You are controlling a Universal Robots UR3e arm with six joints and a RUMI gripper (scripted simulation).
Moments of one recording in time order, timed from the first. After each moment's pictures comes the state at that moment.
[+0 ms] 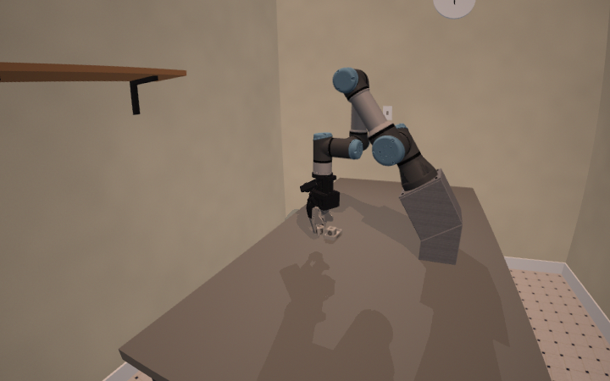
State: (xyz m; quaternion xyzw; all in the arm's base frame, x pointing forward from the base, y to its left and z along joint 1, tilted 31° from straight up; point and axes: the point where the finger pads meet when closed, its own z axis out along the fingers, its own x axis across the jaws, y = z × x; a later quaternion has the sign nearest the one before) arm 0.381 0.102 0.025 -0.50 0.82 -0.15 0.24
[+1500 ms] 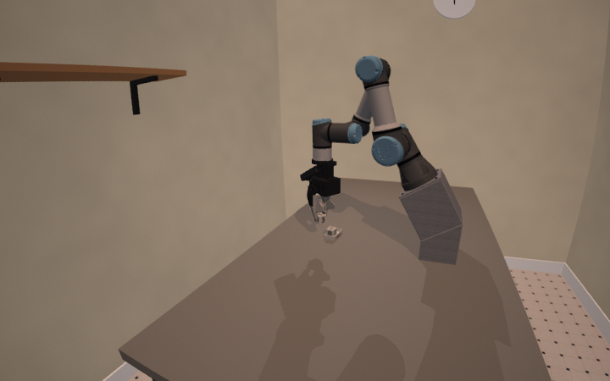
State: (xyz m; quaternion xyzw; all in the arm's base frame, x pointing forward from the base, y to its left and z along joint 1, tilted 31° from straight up) arm 0.352 0.102 0.061 -0.50 0.82 -0.14 0.23
